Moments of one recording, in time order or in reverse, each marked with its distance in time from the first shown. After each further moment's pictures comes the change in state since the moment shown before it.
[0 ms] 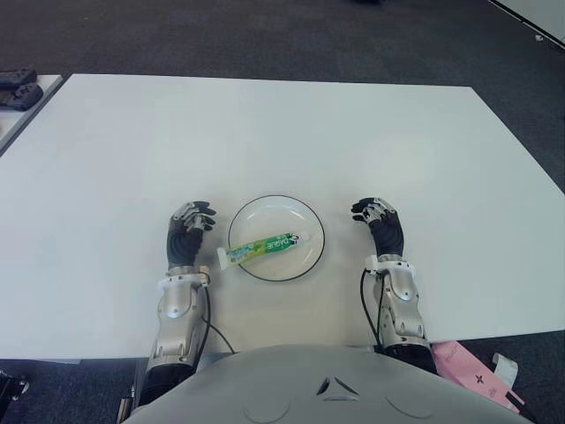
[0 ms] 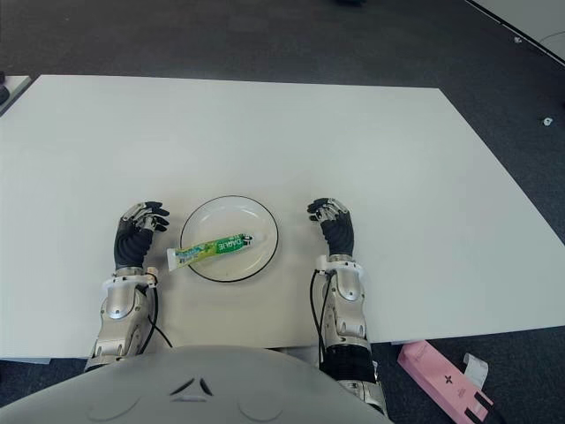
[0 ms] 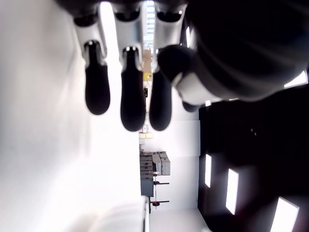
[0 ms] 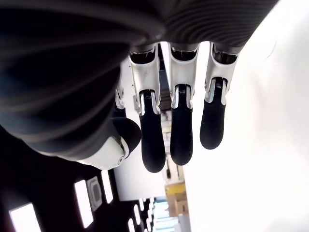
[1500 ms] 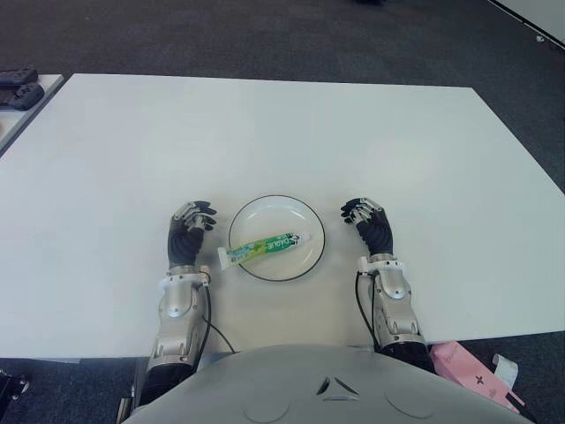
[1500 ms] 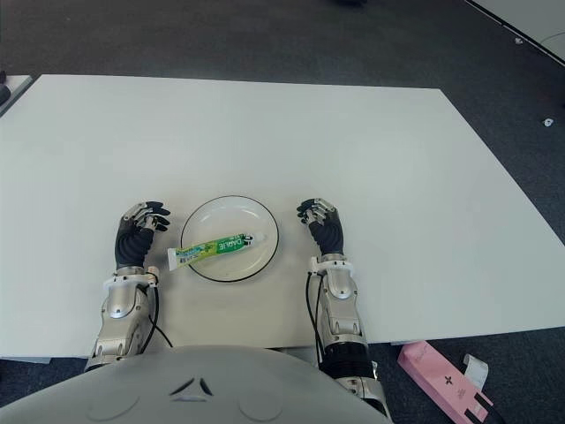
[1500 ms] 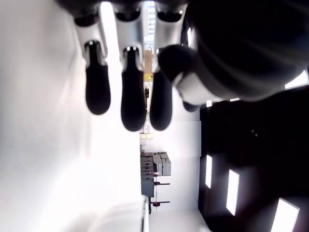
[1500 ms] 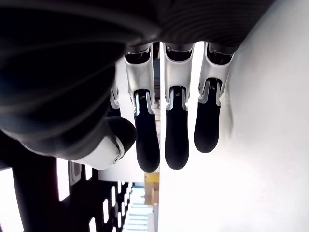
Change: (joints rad) left arm 0.000 0.000 -0.011 -0.007 -0.002 0.014 -0.001; right arm -0.011 -0.029 0.068 0.064 -0.151 -0.037 -0.027
